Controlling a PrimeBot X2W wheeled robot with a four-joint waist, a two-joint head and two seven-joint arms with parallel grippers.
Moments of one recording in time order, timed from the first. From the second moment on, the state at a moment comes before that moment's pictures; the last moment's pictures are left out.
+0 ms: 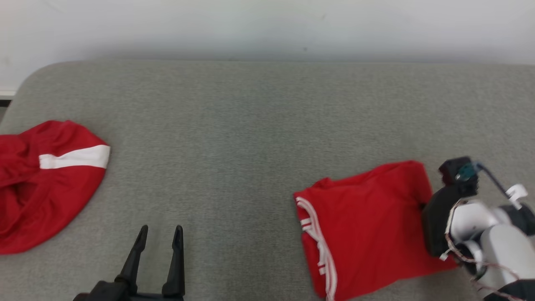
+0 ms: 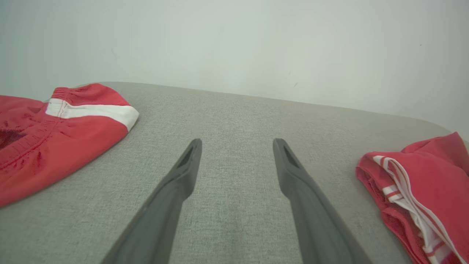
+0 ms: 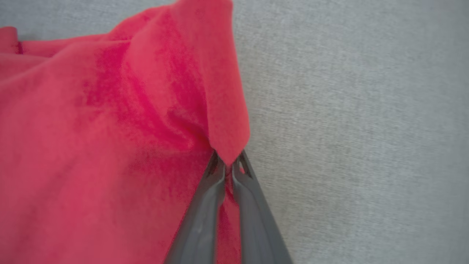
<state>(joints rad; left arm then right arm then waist) 0.01 0.05 -0.08 0.09 -0.21 -0.13 -0.26 -0.36 -0.24 0.08 0.32 0.18 0.13 0.77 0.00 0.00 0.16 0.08</state>
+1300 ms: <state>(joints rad) -0.16 0.19 -0.13 -0.11 -0.15 -0.13 -0.26 -0.69 -0.55 -0.11 0.48 0.07 0.13 0.51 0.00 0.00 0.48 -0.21</state>
